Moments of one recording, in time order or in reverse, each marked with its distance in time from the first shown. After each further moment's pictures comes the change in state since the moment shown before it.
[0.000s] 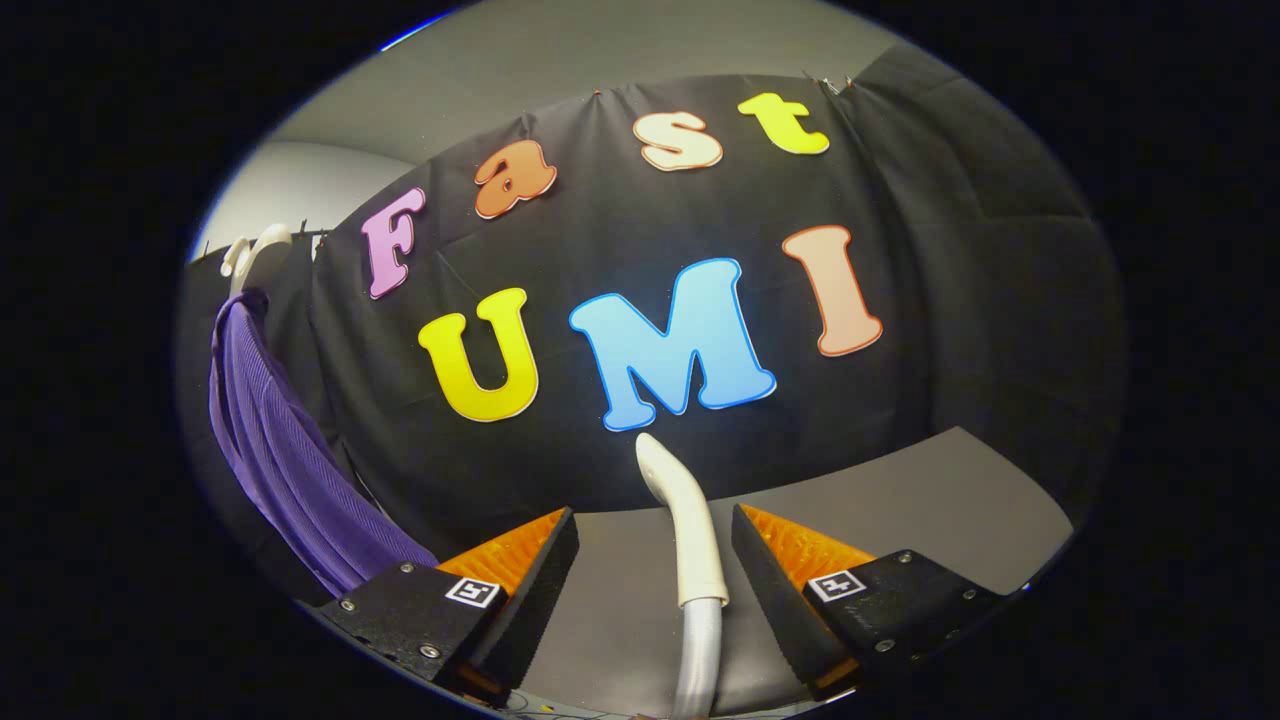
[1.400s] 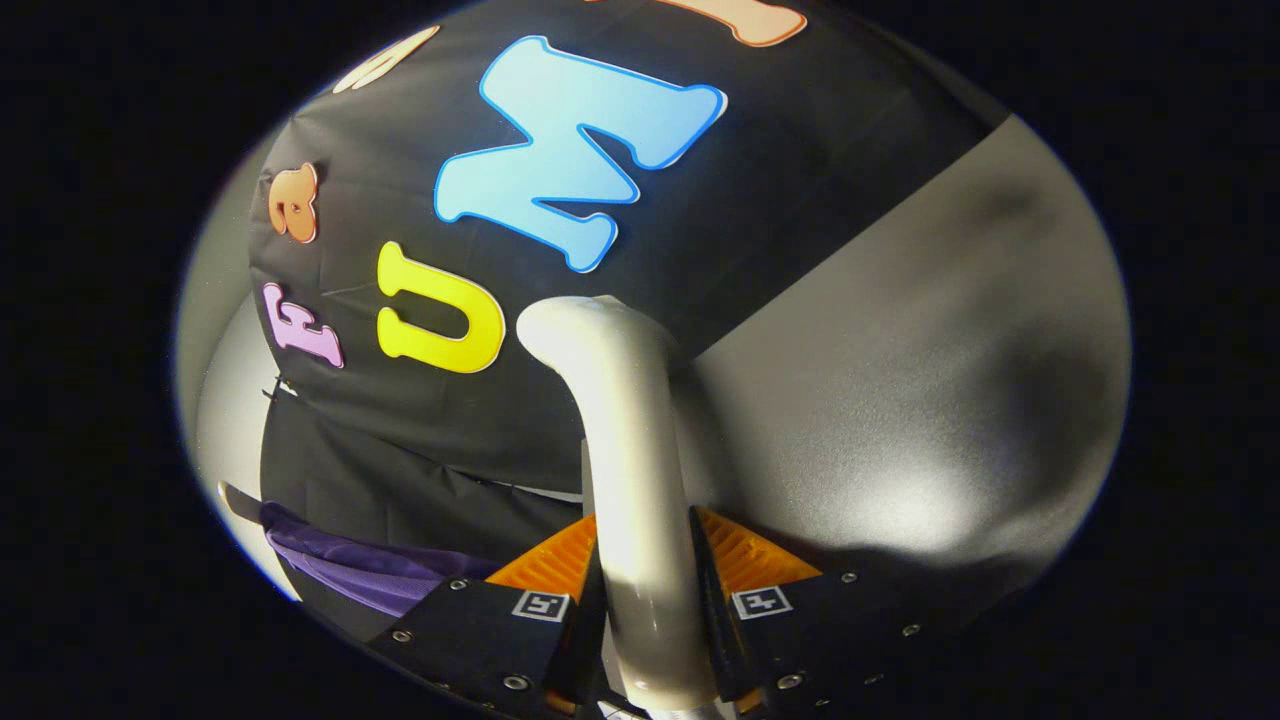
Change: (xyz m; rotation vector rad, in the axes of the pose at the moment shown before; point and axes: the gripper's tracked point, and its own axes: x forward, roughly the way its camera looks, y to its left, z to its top) arm 0.103 -0.006 -0.102 0.646 0.645 0.232
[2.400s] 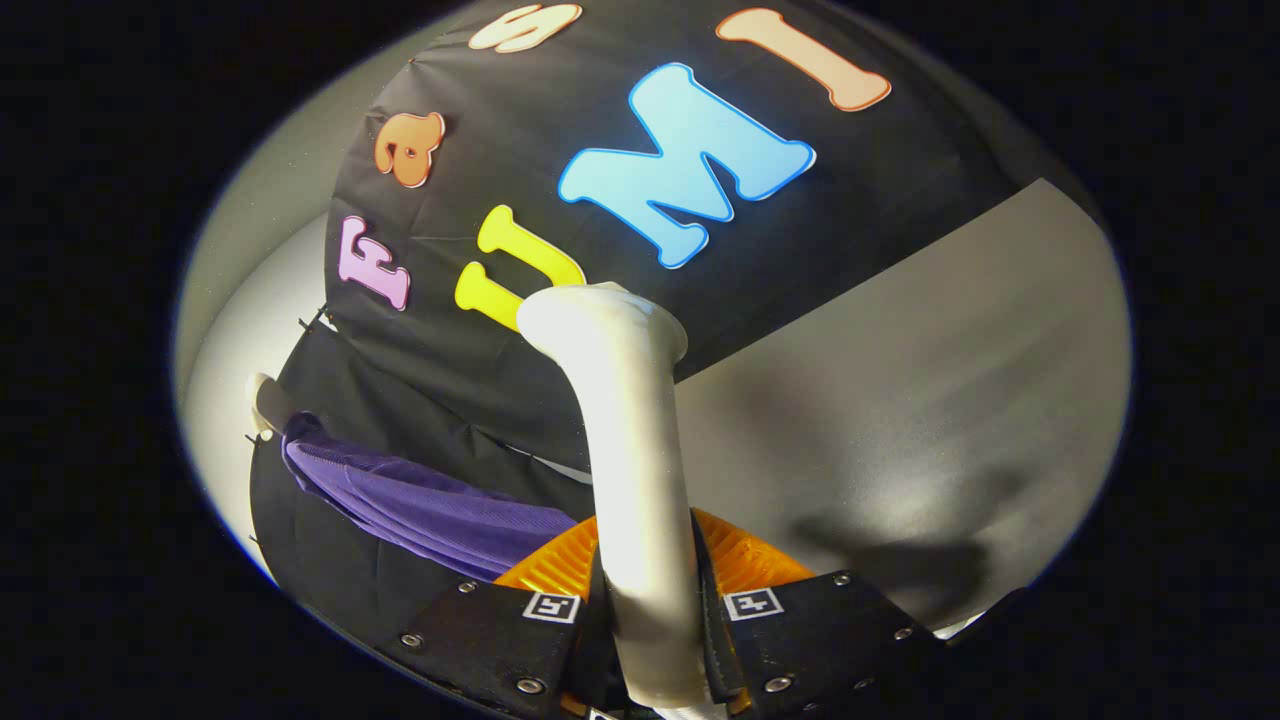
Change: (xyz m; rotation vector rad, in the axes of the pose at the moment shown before) arm -0.105 0.076 -0.076 -0.226 -0.098 0.045
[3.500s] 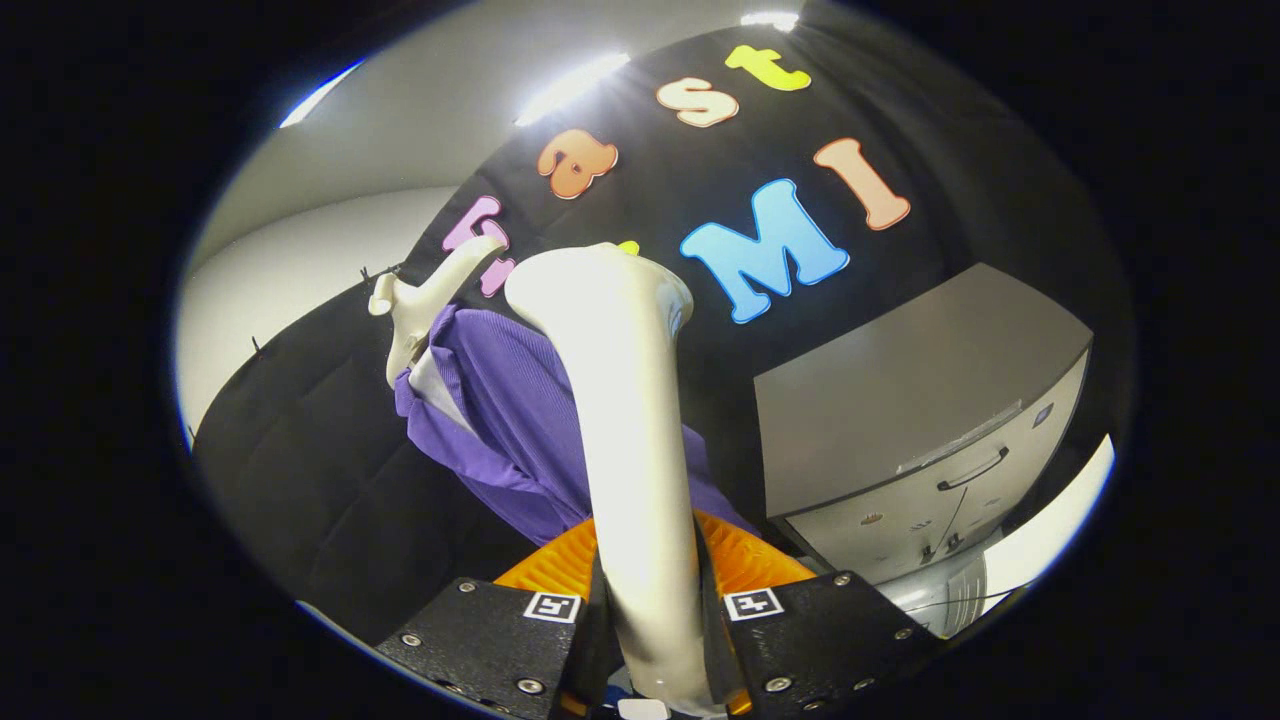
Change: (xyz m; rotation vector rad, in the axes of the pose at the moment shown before) arm -0.106 0.172 -0.168 -0.244 -0.307 -0.094
